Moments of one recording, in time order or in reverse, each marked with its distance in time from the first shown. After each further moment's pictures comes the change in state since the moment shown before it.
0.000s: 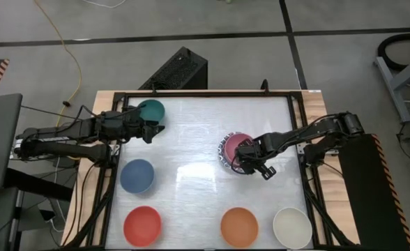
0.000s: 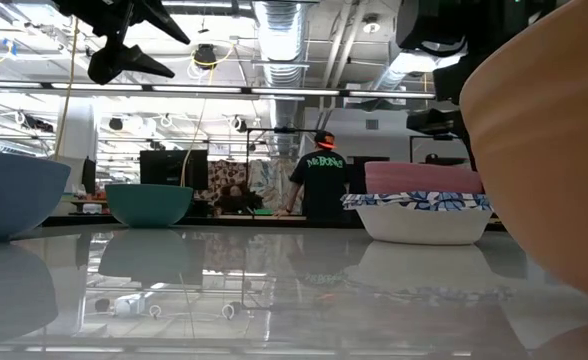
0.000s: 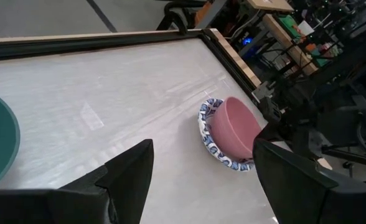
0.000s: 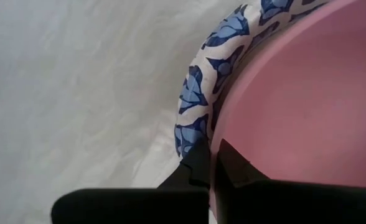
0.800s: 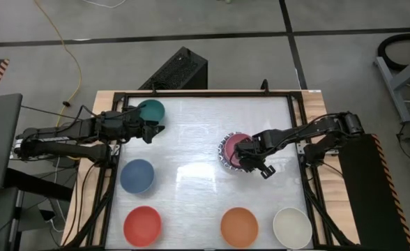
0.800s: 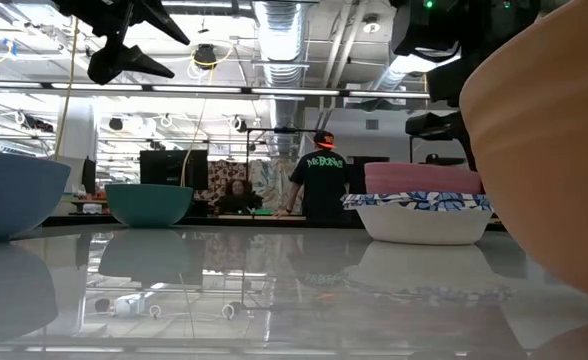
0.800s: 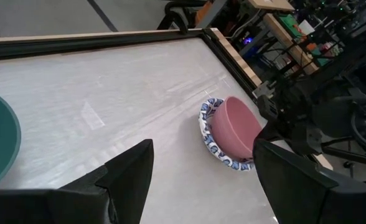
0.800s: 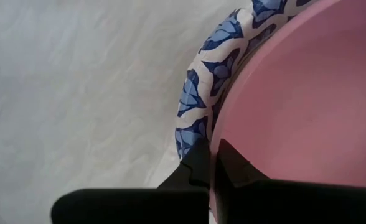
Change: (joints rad) left arm 0.000 0.000 0.000 -0.001 0.000 0.000; right arm -0.039 0.002 -0.001 0.003 -0.088 0.007
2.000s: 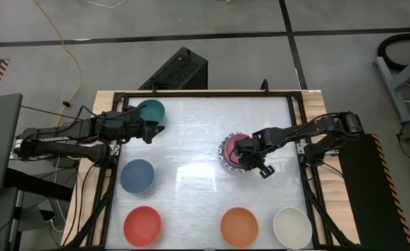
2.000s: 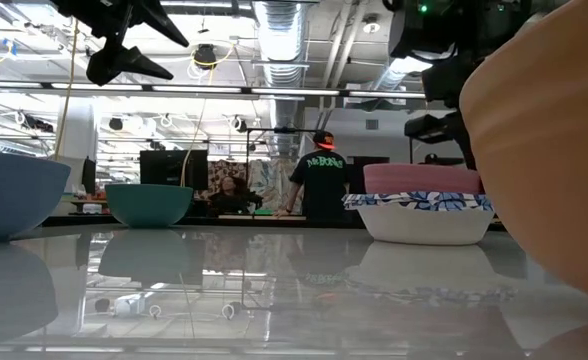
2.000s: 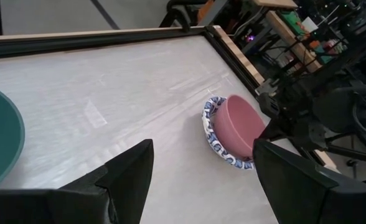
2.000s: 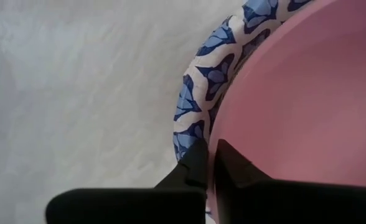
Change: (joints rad) left arm 0.000 0.000 0.000 -0.014 0.000 0.000; right arm -0.033 0.001 -0.002 0.030 -0.048 0.004
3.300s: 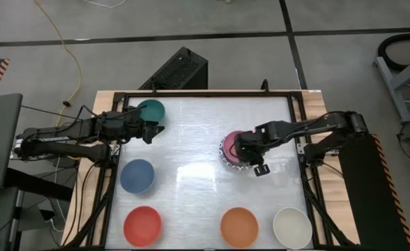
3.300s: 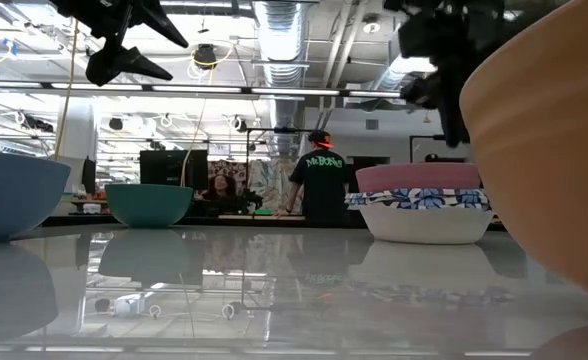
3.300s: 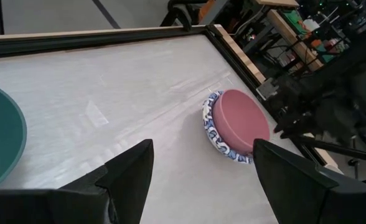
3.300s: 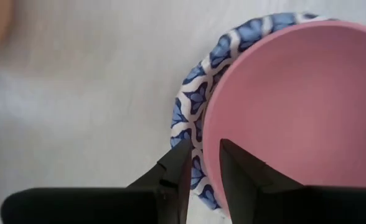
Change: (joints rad) left arm 0.000 0.000 0.000 -0.006 0.000 0.000; right arm -0.002 -0.086 0.152 -0.105 0.035 0.263
